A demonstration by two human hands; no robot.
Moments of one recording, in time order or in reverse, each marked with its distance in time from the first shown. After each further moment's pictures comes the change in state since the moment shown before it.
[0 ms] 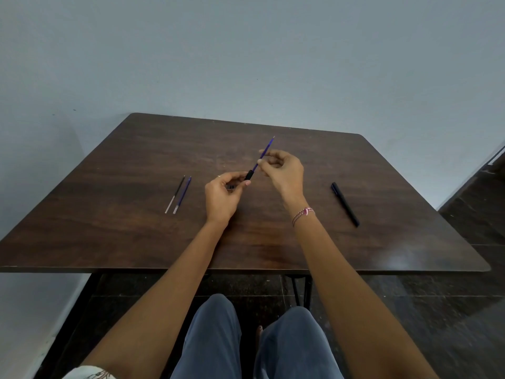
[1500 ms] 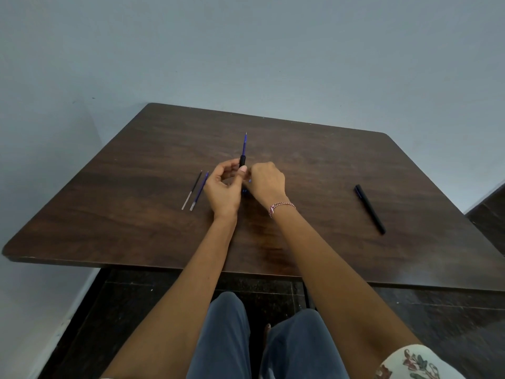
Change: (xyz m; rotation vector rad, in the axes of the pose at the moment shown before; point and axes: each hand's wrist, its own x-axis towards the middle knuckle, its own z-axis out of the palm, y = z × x) left_hand 0.014 -0.017 -0.010 -0.318 0.319 -0.109; right_hand 0.011 0.018 0.079 -1.001 -0.308 -0.204
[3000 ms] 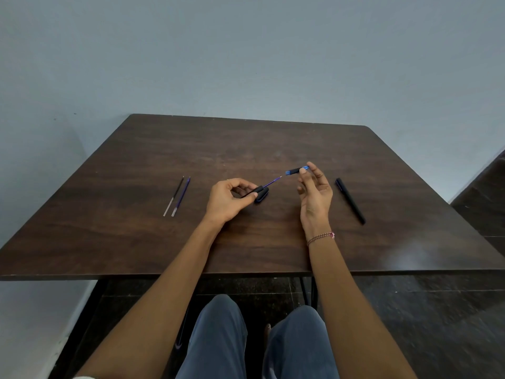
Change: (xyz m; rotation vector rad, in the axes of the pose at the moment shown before) left_hand -0.015 0.013 0.006 0.430 -0.604 -0.004; right_hand -0.057 0.113 -0.008 1.849 0.536 0.376
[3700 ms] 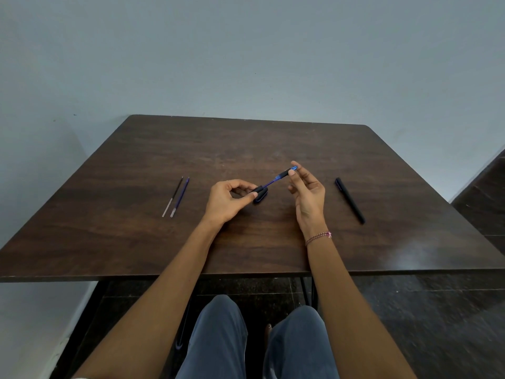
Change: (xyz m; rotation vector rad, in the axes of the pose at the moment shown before) left_hand 0.000 0.002 0.000 0.000 -0.035 0.004; right_hand -0.002 0.003 0.003 -0.143 -0.134 0.018
